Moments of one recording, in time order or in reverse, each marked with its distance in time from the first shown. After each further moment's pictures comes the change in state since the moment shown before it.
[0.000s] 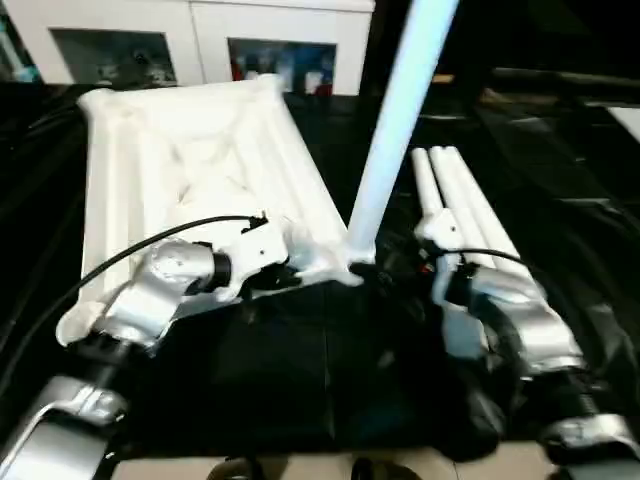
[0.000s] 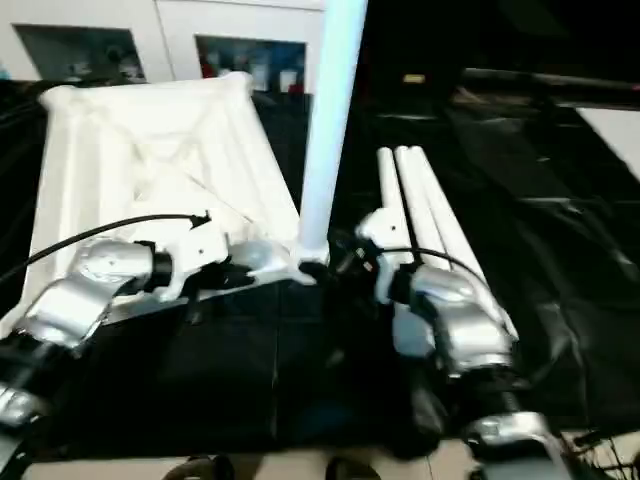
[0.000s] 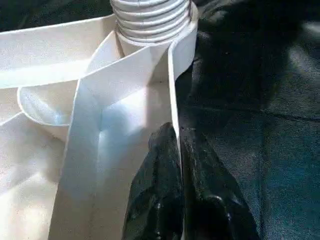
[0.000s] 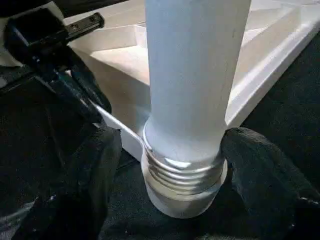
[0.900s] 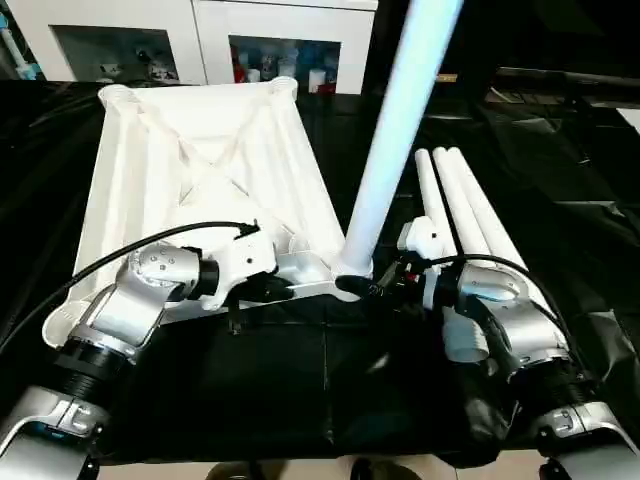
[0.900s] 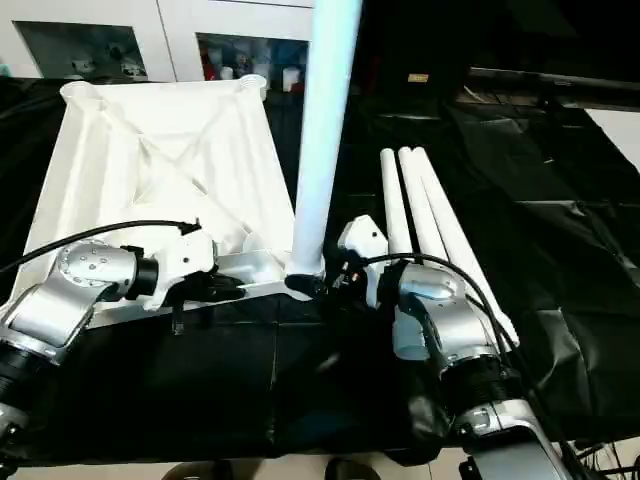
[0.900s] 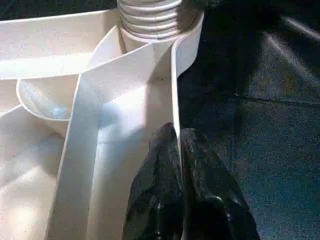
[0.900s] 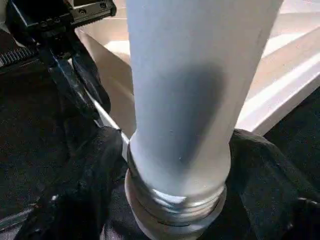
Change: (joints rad) left arm 0.036 0.040 -0.001 -0.059 -0.011 0.024 -0.045; right arm -0.057 0.040 0.043 0.120 -0.051 -0.094 0.030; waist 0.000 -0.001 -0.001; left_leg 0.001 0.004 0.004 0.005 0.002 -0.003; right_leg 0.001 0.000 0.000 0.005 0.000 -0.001
